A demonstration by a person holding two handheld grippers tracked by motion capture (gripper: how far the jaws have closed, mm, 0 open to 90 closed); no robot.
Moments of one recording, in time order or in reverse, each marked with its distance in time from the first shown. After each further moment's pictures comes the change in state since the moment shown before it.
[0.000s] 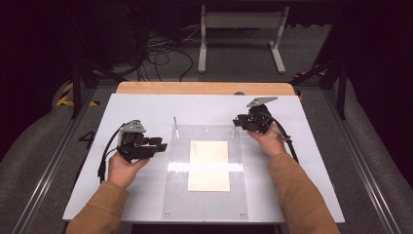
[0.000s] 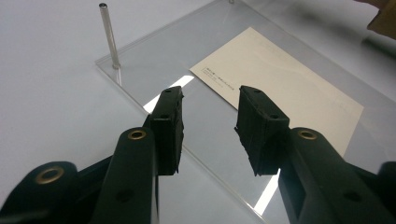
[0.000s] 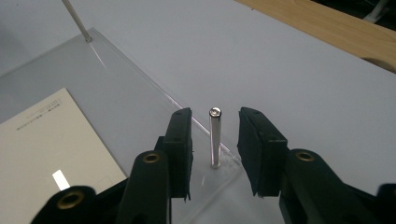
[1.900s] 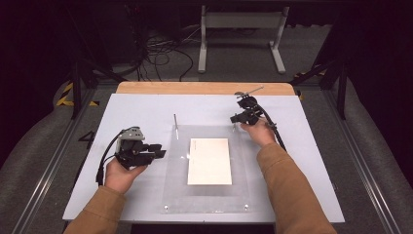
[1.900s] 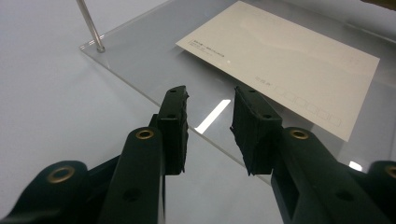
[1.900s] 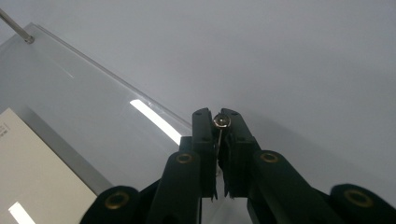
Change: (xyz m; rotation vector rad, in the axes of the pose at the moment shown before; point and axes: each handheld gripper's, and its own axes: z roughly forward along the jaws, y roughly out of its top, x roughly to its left) left arm -0.012 -0.012 -0.006 0.021 -0.011 0.020; right arm -0.009 0.028 0.036 0.242 -0.051 0.234
